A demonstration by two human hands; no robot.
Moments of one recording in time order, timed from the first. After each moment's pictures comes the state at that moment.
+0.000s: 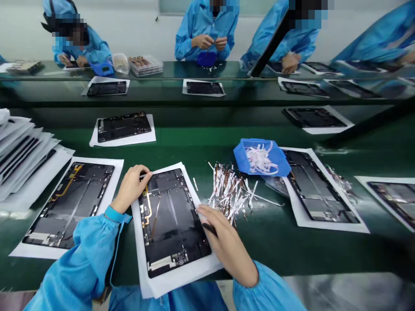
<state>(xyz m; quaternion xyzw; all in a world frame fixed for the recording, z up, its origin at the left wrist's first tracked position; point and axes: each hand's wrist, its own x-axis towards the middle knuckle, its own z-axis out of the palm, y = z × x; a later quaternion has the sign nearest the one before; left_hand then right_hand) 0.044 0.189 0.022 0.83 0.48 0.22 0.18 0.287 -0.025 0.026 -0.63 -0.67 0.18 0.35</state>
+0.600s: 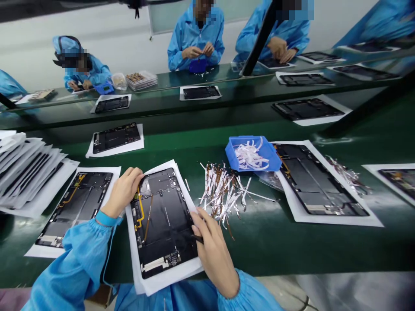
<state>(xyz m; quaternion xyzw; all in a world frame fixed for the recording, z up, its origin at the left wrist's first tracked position) 0.055 0.170 0.065 0.86 0.45 0.21 0.13 0.271 -0.047 0.006 -0.66 -0.64 0.08 0.39</state>
